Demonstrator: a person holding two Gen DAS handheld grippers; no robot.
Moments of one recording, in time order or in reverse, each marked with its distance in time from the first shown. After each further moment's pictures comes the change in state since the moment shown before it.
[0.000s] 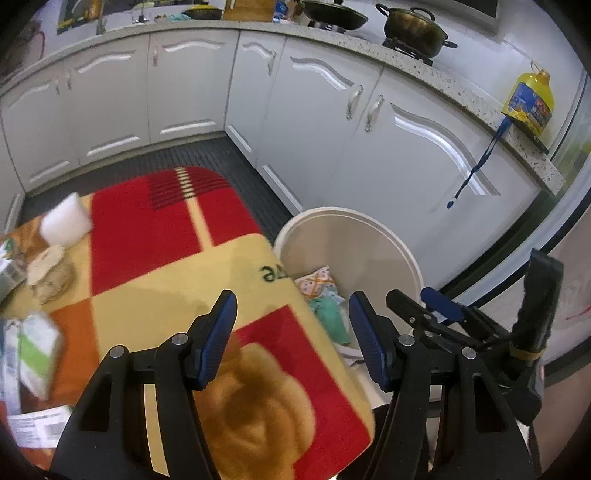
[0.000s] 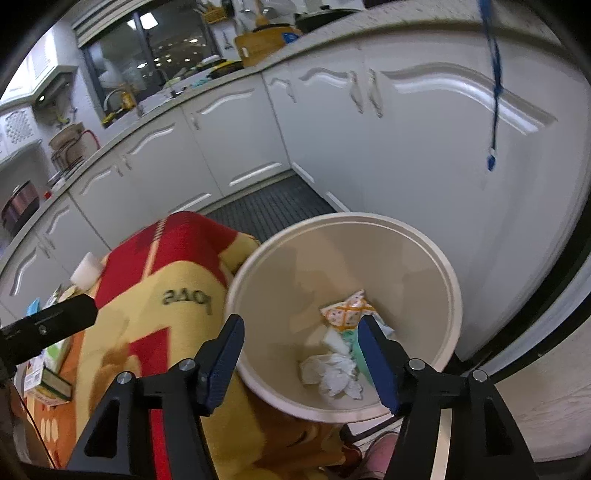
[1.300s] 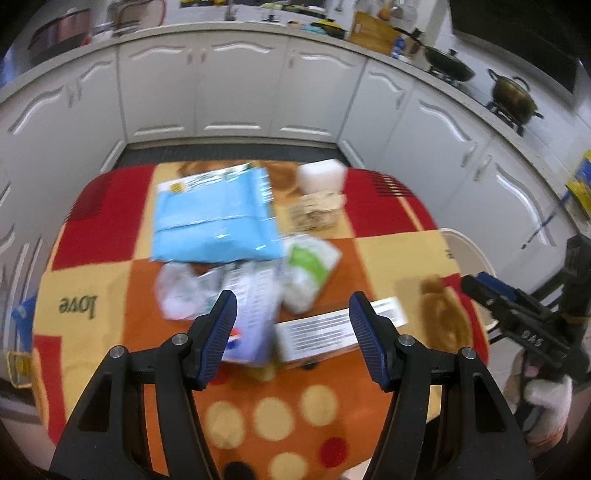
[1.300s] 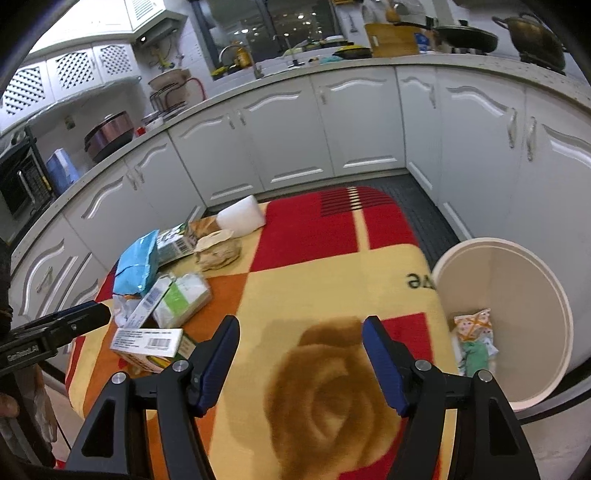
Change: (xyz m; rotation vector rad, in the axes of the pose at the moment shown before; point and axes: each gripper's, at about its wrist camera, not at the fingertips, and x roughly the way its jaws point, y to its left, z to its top) left arm -0.139 0.194 -0.094 -0.262 -0.058 0.243; right arm -0.011 0.175 -0.023 -0.264 0.066 0.280
